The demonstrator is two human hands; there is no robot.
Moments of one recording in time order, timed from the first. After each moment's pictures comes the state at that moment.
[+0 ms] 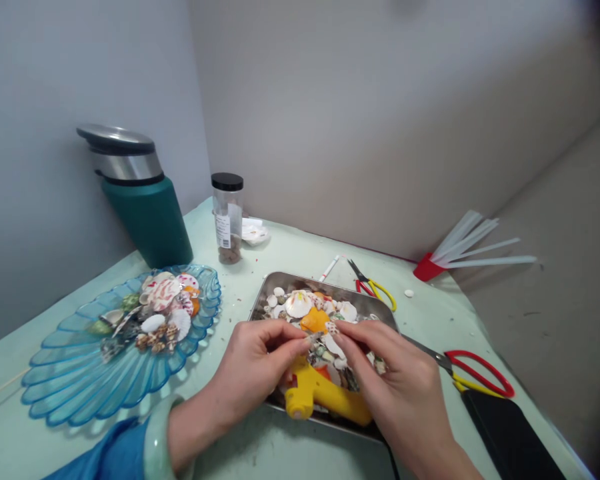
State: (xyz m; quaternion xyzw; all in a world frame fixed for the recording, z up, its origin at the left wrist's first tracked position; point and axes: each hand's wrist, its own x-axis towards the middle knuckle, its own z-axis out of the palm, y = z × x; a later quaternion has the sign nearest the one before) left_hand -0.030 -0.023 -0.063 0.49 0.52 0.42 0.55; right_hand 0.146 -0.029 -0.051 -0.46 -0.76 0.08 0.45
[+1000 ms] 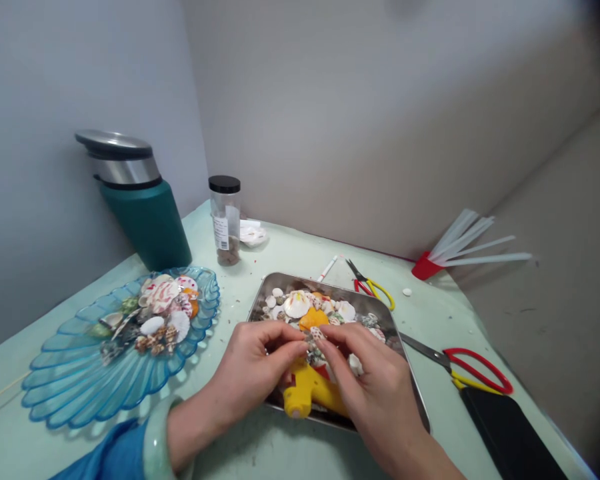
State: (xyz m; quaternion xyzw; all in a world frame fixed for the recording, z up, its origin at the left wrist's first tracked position) left_hand -0.032 -0.022 -0.069 0.54 0.51 0.41 0.53; right_hand 0.137 -0.030 -0.061 -0.46 -0.78 0.10 0.42
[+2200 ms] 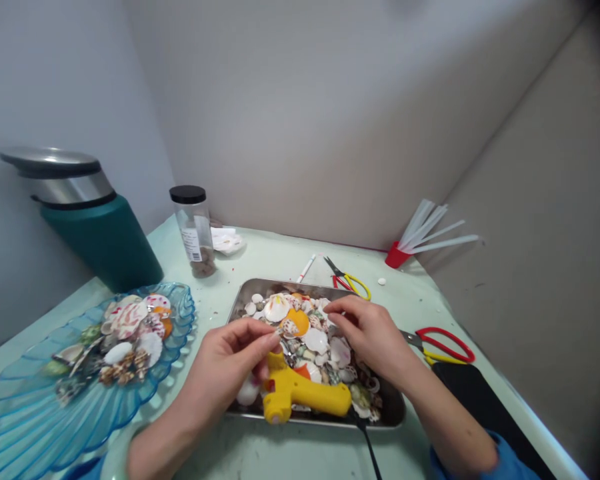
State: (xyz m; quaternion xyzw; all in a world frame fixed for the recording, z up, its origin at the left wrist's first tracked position) left_hand -0.032 -0.017 -0.064 0.44 0.52 0.44 0.59; right_hand 0.189 0.017 -0.057 -0.57 -0.77 0.11 0.26
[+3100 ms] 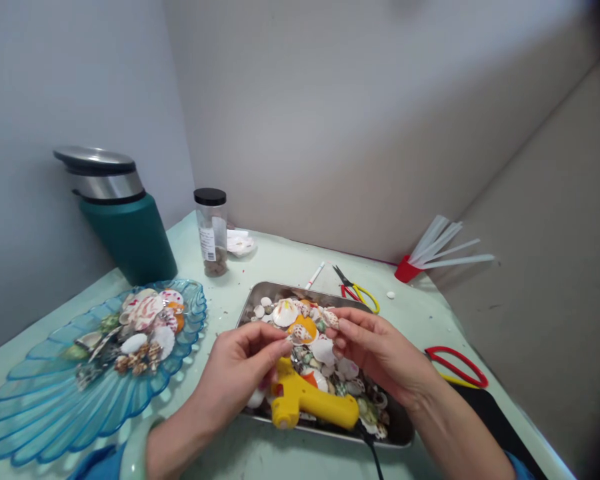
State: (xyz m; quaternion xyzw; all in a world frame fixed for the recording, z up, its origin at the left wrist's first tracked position) left_hand -0.032 -0.018 -0.067 0.47 0.50 0.47 0.56; right_hand 0.177 0.010 -0.053 -0.49 -0.66 0.45 0.35
